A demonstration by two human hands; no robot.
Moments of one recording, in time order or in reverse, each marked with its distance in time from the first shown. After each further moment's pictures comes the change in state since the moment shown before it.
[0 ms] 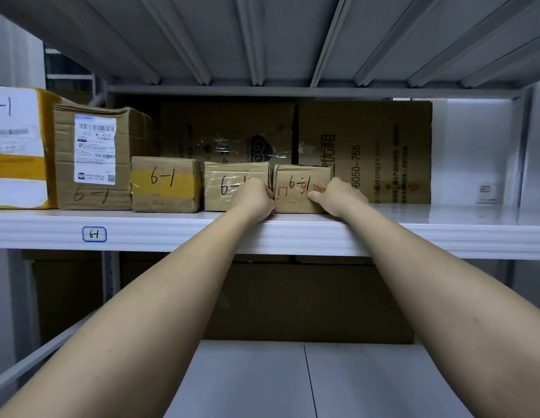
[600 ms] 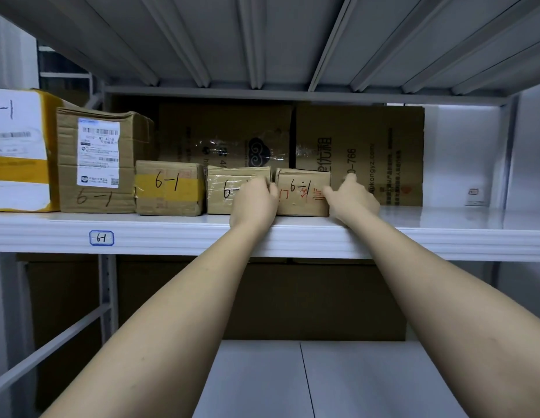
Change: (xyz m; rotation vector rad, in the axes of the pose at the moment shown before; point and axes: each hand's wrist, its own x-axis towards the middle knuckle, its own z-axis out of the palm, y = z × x) left_hand -0.019 0.007 -0.004 0.051 0.258 0.097; right_hand -0.025 0.003 -0.011 0.083 0.209 0.088
